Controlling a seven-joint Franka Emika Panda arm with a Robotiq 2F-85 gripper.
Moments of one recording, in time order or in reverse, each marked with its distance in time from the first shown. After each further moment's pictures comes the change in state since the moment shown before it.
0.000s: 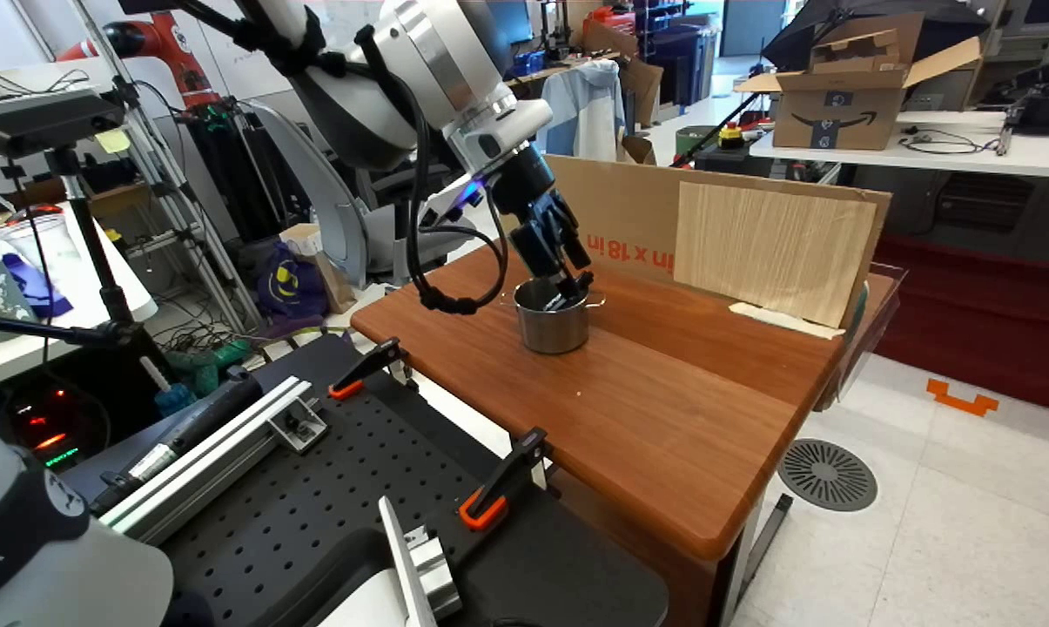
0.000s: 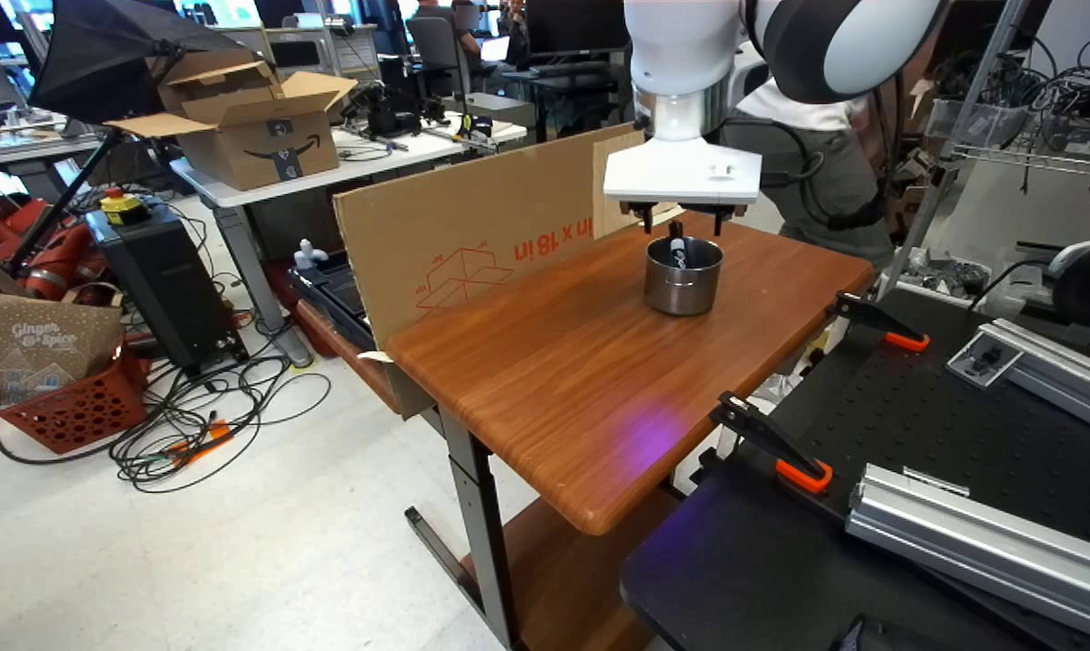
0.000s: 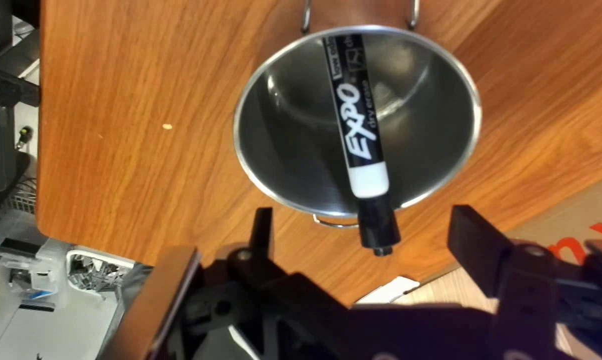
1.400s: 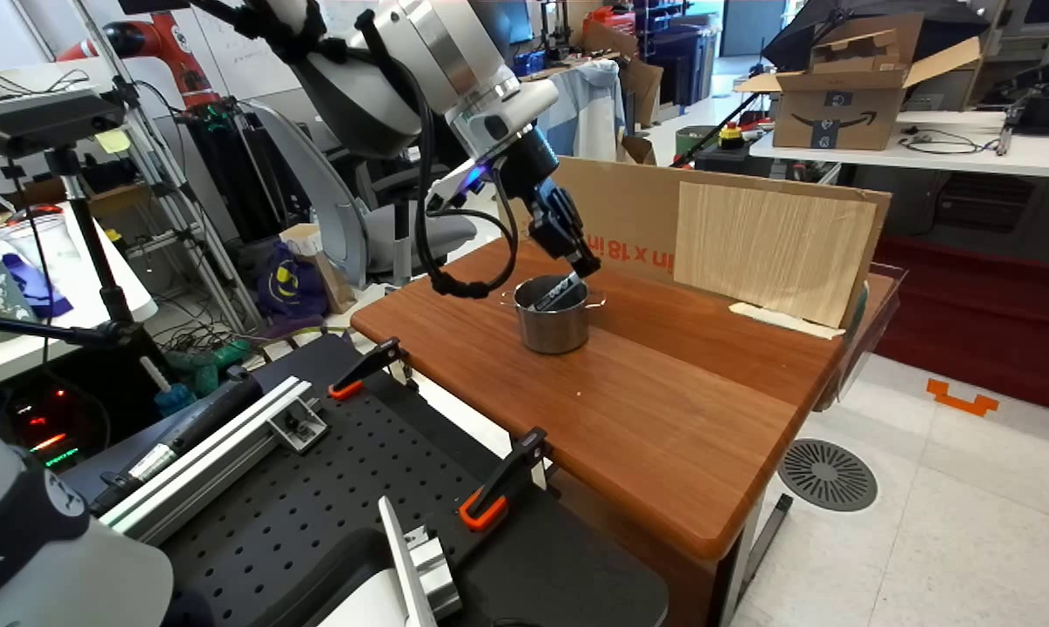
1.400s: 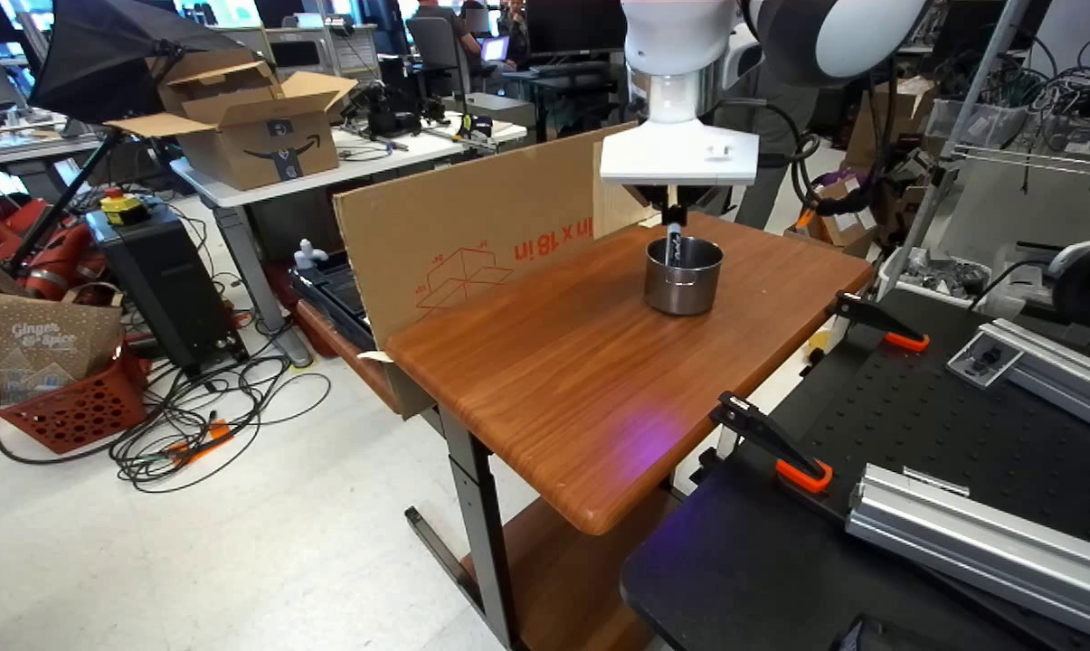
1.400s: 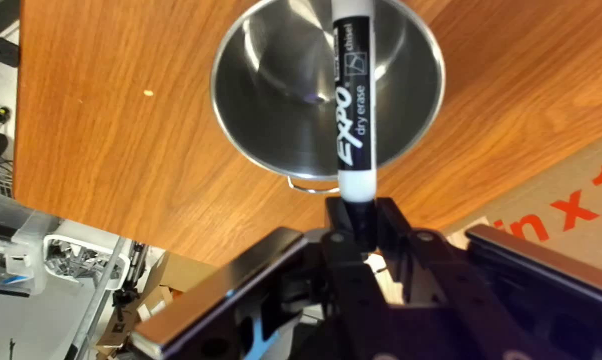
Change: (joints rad) arm 0.001 -0.022 0.000 0.016 0.008 0.000 -0.065
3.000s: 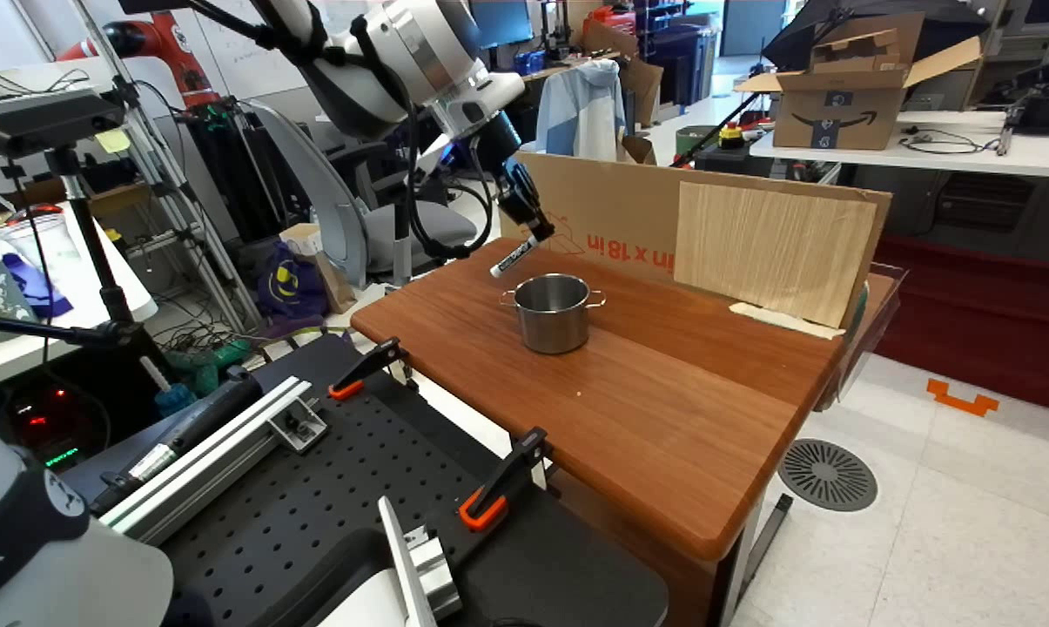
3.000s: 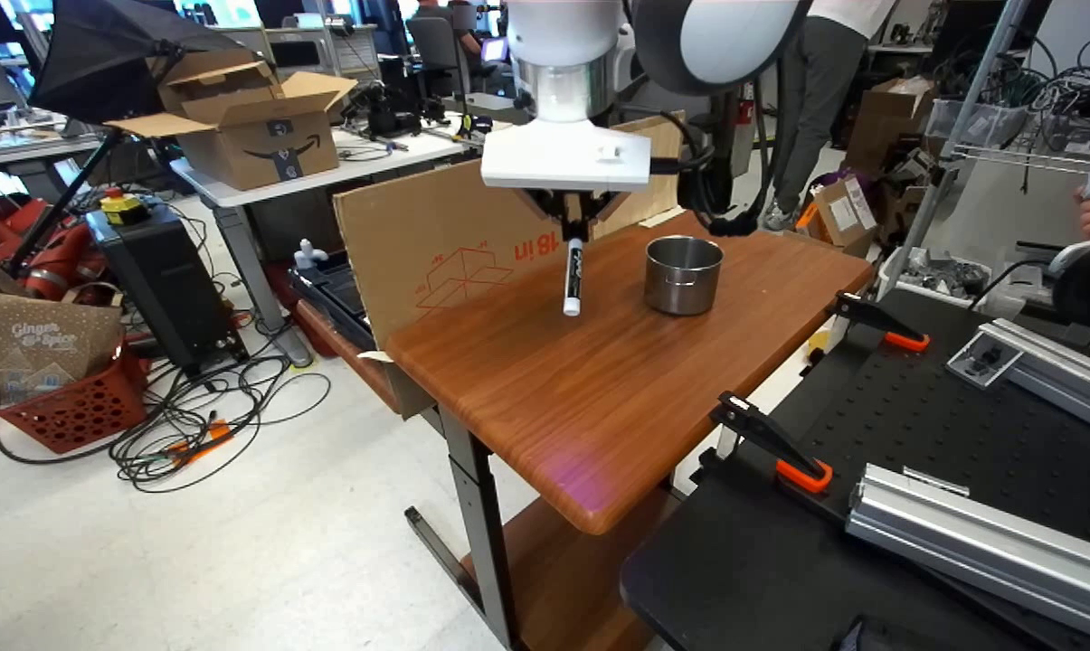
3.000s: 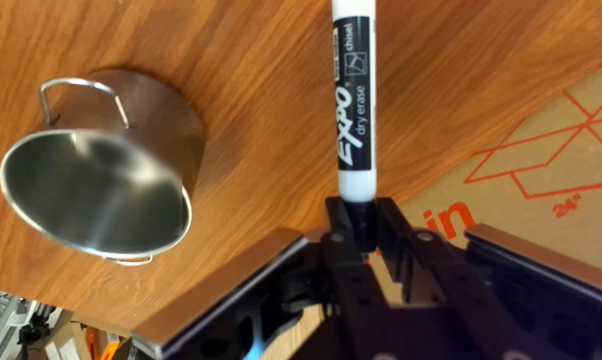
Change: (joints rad) arm 0.116 0.121 0.066 0.183 0.173 0.000 -0.104
